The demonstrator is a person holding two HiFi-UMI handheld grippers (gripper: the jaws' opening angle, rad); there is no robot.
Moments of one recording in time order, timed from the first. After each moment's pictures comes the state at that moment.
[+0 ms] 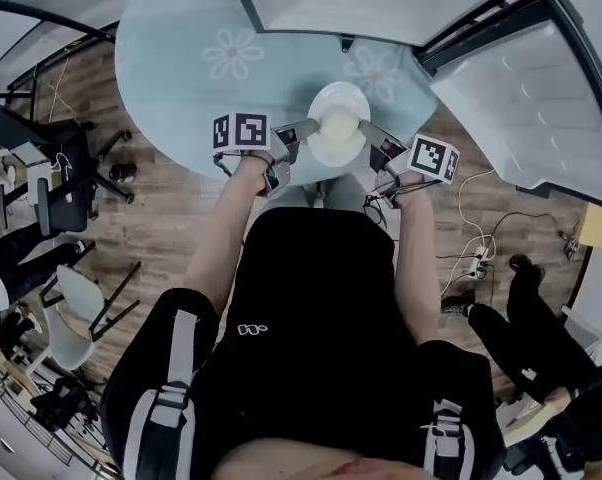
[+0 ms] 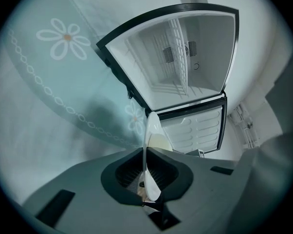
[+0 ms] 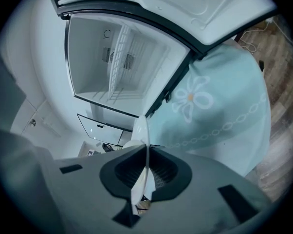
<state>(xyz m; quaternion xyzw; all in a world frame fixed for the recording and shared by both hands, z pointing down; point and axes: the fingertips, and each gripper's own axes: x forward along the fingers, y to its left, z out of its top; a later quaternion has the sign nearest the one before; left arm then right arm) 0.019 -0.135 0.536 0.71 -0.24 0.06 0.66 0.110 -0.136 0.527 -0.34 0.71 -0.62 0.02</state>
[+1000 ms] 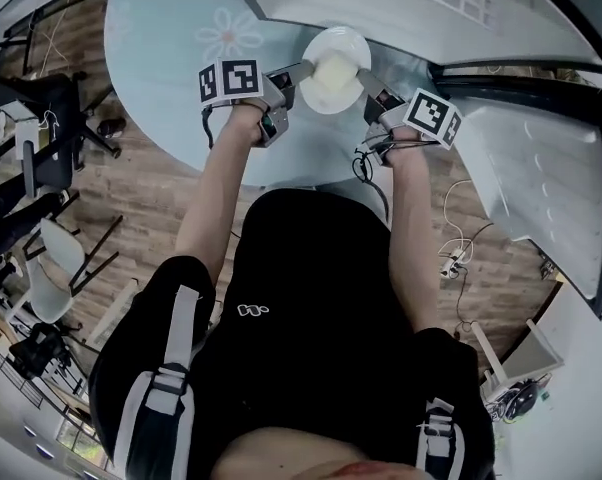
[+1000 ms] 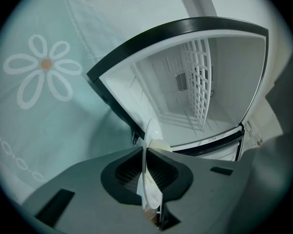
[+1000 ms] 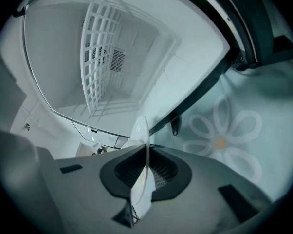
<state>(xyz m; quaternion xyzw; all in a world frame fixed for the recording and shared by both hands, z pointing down) 0.017 -0.260 0.534 0.69 -0.32 -0.01 0.64 0.112 -0.261 0.529 -0.34 0.70 -0.62 0.01</state>
